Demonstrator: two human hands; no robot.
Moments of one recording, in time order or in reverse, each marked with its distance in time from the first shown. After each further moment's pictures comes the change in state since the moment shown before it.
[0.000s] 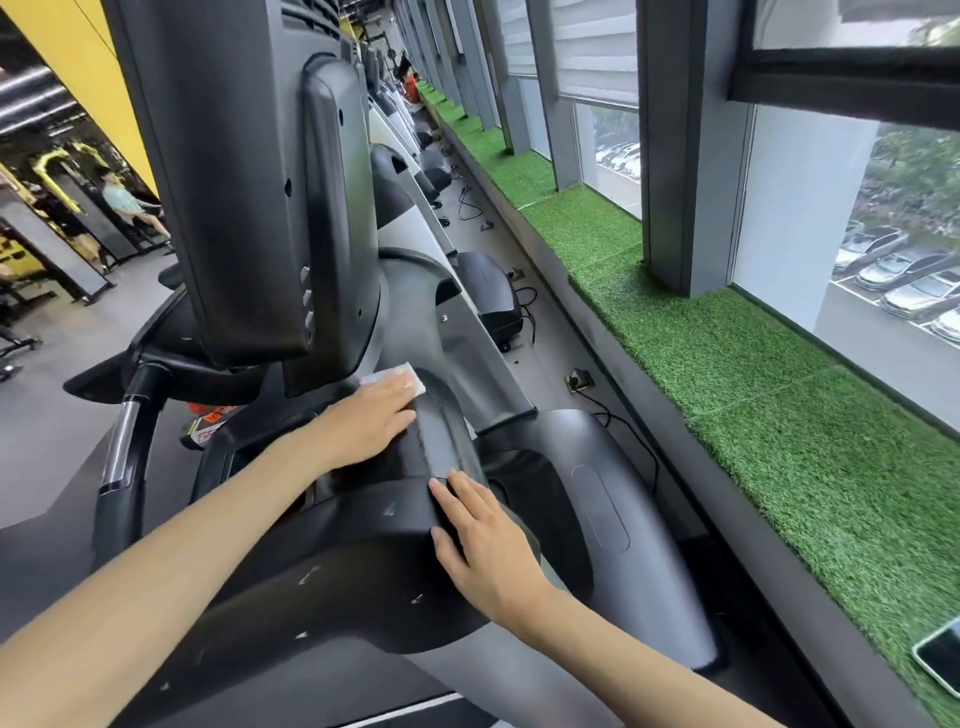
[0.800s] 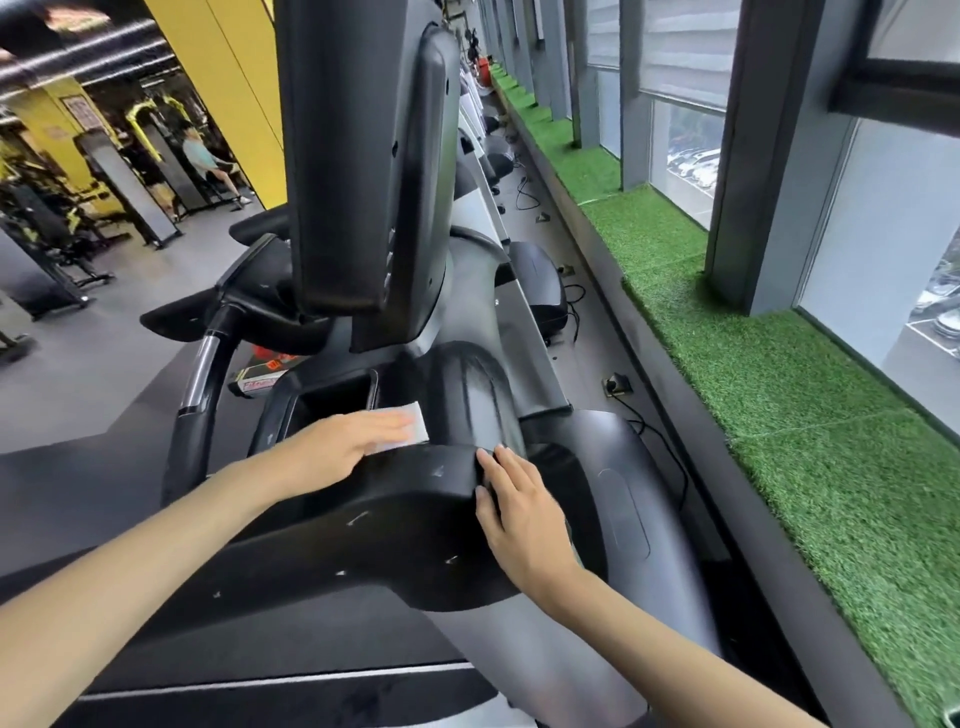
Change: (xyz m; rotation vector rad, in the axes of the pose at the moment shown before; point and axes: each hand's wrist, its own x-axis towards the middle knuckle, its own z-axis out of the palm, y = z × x) left_hand -0.120 -0.012 0.015 -0.373 0.006 -0.129; right_hand 0.004 -0.013 -0.007 -0.057 -0.007 0.080
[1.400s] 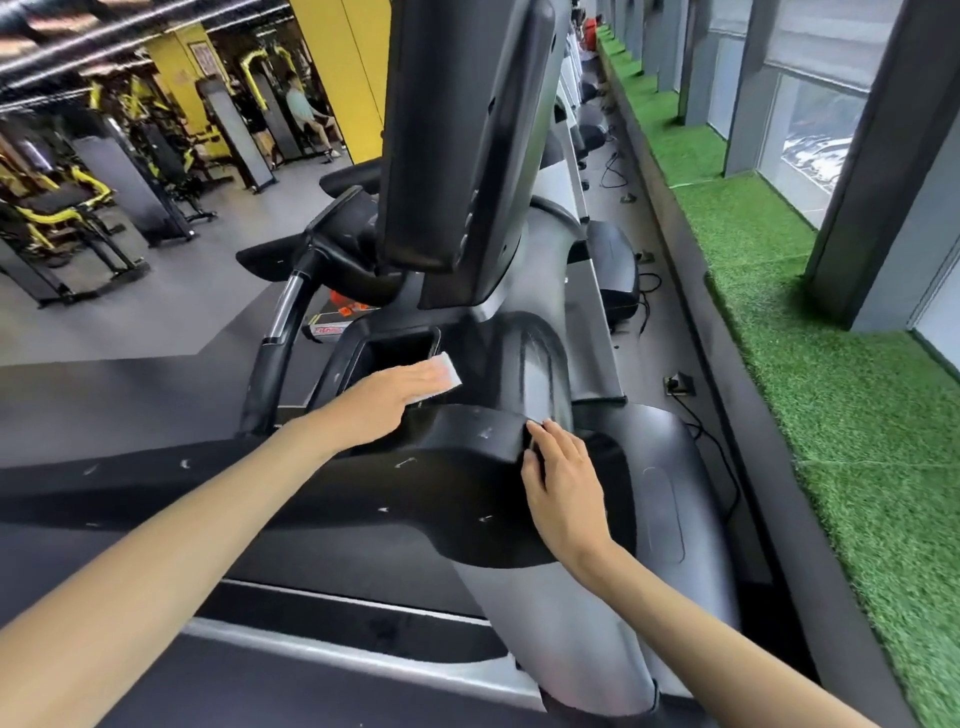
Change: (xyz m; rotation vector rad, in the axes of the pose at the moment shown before) left_hand -0.014 0.006 0.010 0.035 0.161 -0.199; right_hand 0.005 -0.002 -0.012 0.123 -0.150 0.087
